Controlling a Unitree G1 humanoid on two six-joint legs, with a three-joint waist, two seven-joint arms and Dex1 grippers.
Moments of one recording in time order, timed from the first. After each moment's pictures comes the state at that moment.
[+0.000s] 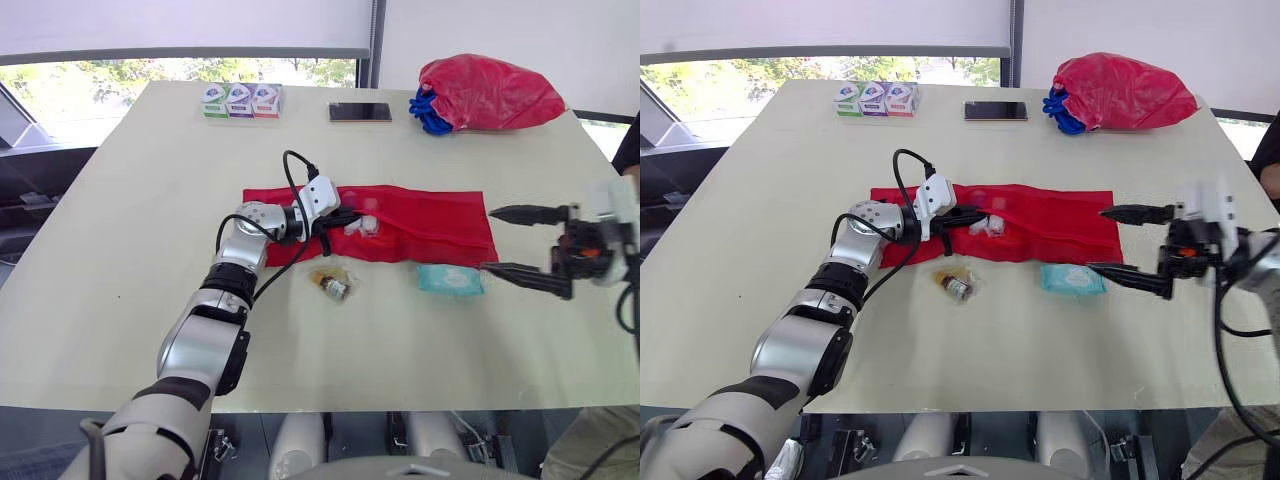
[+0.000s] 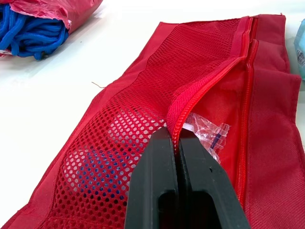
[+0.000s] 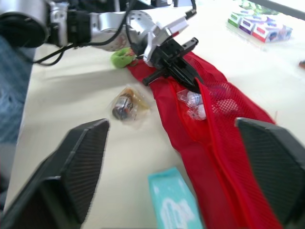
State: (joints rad) left arm -0.89 0.35 -0.14 0.89 -0.04 -0.28 -1.07; right arm -0.25 -0.90 -0.34 -0.22 0.65 0.43 1.37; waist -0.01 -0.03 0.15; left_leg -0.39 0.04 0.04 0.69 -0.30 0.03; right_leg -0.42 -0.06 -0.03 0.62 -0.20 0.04
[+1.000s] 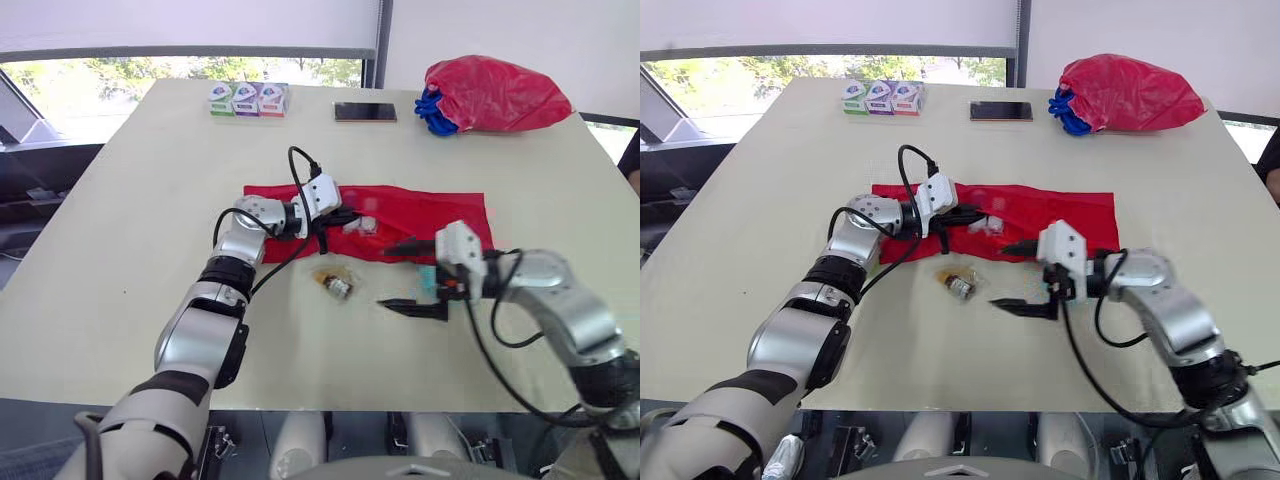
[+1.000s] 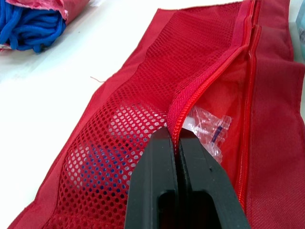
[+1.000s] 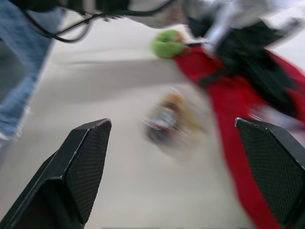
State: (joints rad) left arm -0.93 0.36 -0.16 0.93 0.01 -0.29 -1.09; right arm -0.37 -0.56 0.26 -0.29 0.35 0.40 1.03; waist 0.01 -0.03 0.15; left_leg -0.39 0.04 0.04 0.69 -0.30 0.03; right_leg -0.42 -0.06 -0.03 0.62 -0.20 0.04
